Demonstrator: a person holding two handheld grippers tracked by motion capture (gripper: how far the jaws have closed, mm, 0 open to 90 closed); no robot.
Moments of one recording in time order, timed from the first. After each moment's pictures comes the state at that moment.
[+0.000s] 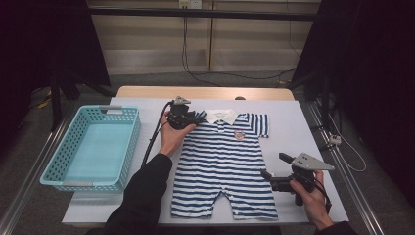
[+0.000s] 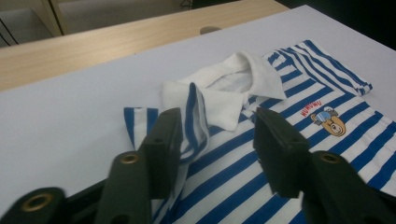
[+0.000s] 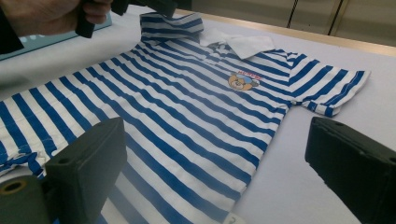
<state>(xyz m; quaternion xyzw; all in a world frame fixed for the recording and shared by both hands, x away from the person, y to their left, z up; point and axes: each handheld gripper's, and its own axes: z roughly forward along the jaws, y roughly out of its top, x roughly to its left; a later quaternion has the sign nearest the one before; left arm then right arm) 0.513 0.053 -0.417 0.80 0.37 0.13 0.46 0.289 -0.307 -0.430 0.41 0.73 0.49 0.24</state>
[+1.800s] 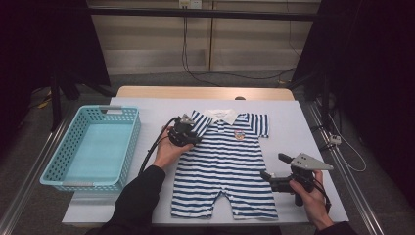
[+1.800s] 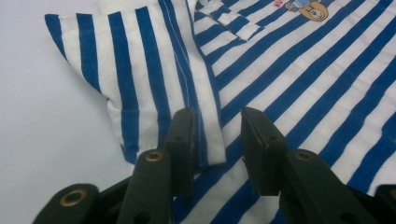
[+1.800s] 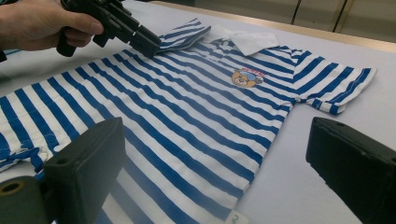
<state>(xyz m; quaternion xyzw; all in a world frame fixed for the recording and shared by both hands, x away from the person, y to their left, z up) 0.479 0.050 -0.455 0.86 0.31 0.09 0.39 0.290 -0.306 -0.431 0.41 0.73 0.49 0.23</state>
